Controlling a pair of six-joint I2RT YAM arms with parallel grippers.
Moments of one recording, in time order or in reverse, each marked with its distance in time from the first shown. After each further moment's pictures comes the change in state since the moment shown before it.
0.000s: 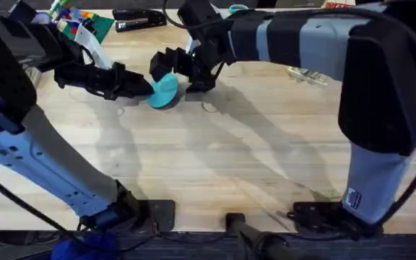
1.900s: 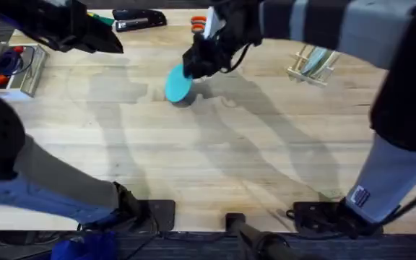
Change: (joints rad) left arm -0.008 -0.249 0.410 -0.423 -0.168 0.086; right arm -0.121 -0.089 0.007 -0.162 -0.120 -0.263
